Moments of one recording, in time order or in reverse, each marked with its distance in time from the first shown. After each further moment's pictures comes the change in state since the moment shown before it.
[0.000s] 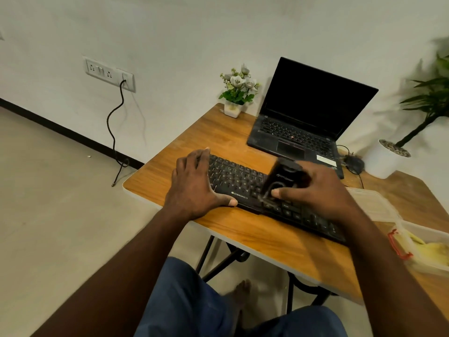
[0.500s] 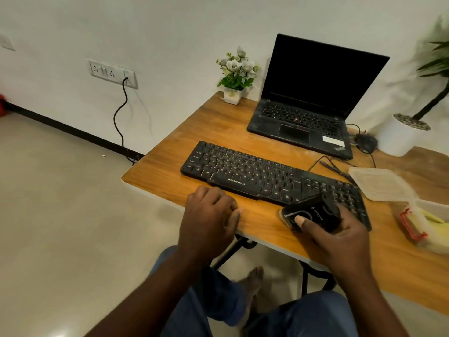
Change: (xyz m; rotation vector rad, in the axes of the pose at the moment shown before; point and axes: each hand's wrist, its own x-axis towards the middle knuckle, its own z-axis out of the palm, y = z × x) left_hand -0.083 0.030 0.049 0.000 0.229 0.294; right_hand -0.094 0.076 0.056 0.423 0.461 0.124
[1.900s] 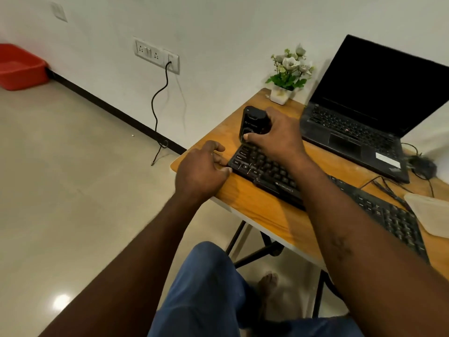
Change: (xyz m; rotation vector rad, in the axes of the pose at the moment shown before) left_hand 0.057 -0.108 -0.063 -0.231 -0.026 -0.559; right_hand 0.145 -0.113 0.223 -0.457 -0.307 -0.419
